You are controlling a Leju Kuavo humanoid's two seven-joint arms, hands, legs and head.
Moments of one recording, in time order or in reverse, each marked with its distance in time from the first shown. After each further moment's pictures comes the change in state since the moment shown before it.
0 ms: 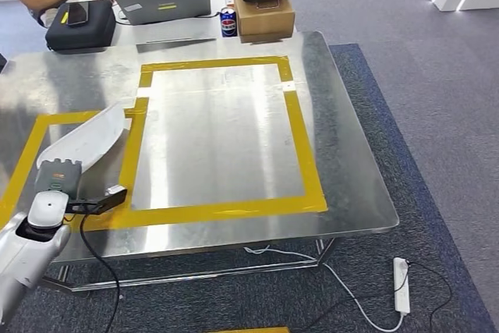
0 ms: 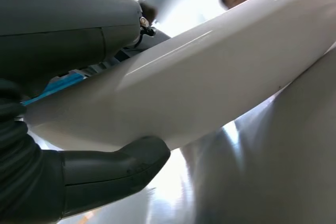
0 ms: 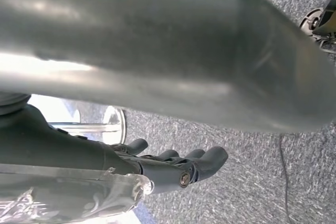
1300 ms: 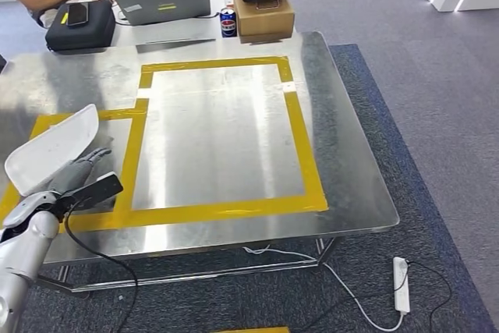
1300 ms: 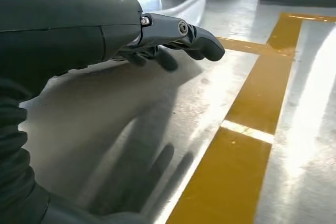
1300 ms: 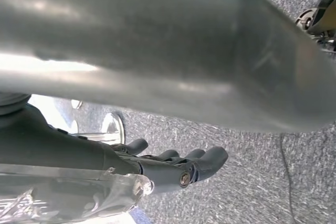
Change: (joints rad) left arm 0.002 -0.109 0.335 0.010 0.602 -0.075 -0.660; right arm -0.002 -0.007 -0.048 0.000 -0.008 -0.004 -0.015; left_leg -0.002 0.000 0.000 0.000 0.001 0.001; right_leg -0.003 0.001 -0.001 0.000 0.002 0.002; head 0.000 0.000
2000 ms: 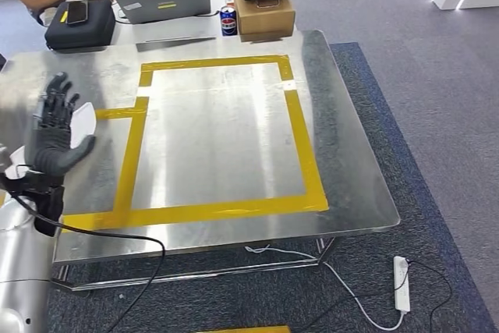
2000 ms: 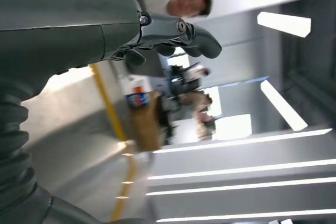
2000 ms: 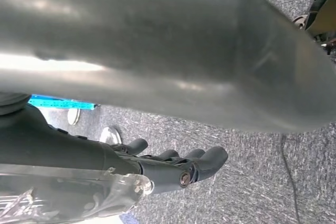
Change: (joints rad) left arm 0.055 -0.180 0.150 -0.468 1.057 -0.263 -0.151; right arm 0.002 -0.001 -0.068 0.000 -0.013 -0.004 -0.029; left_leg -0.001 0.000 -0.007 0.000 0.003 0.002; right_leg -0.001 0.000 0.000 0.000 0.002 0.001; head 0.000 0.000
